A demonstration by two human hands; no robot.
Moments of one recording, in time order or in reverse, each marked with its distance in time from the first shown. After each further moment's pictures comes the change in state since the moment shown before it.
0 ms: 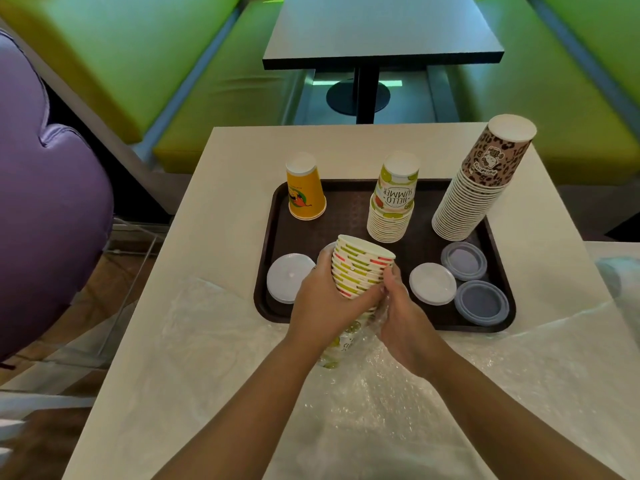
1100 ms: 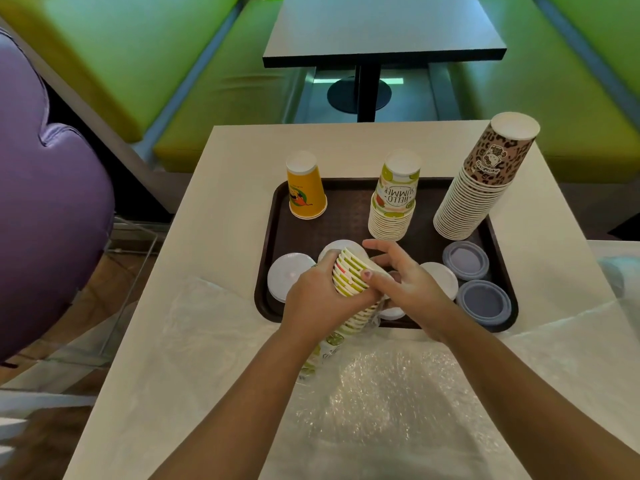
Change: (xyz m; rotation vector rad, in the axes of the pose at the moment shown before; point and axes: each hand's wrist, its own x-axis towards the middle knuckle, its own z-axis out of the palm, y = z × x) left_hand 0.005 0.001 -0.011 0.181 -0.089 0.022; right_hand 0.008 -0.038 -0.008 -0.767 -0.047 -0.217
